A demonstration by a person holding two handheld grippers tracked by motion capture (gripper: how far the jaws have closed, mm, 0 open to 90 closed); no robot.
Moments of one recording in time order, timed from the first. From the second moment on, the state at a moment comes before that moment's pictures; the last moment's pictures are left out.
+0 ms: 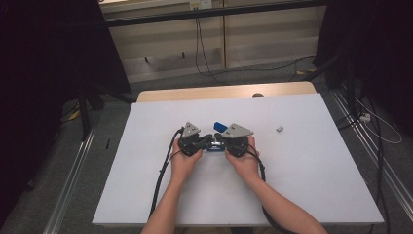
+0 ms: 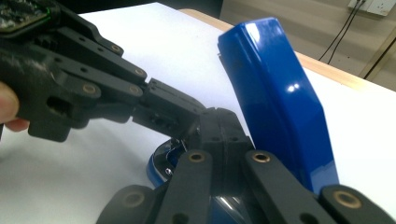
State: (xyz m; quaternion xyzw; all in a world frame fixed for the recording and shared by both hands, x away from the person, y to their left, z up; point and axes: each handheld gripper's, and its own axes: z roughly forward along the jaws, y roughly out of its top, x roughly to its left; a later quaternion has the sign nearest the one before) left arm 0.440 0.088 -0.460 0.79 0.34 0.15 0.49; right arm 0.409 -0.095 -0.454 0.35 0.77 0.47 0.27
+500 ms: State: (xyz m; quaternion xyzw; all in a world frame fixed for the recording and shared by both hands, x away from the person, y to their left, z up) left arm 0.440 0.084 -0.461 0.80 0.32 0.15 0.48; right arm 0.408 -0.098 -0.436 0.37 0.75 0.45 0.31
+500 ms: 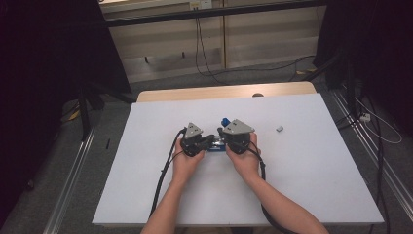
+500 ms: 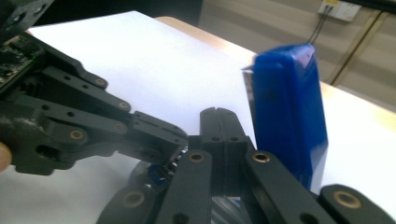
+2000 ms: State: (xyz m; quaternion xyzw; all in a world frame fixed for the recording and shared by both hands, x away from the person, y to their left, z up) left arm 0.439 0.083 -0.460 0.80 0.32 0.16 0.48; right arm 0.406 -0.181 -0.451 0.43 0.74 0.42 0.31
